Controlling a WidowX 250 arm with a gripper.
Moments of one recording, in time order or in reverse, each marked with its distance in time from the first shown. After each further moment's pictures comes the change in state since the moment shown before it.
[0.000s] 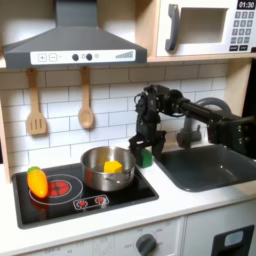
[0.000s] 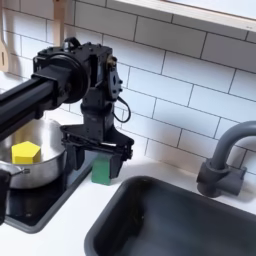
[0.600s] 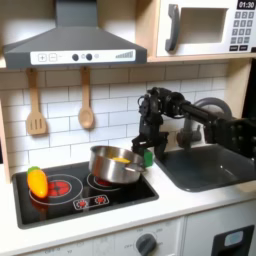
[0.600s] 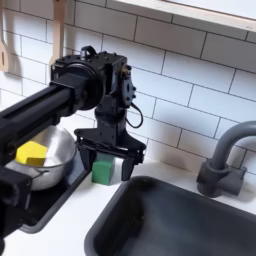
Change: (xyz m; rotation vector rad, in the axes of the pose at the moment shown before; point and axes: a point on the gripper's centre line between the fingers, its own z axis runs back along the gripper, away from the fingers) arm 0.011 -0.014 -0.014 -0.001 -0.010 -0.010
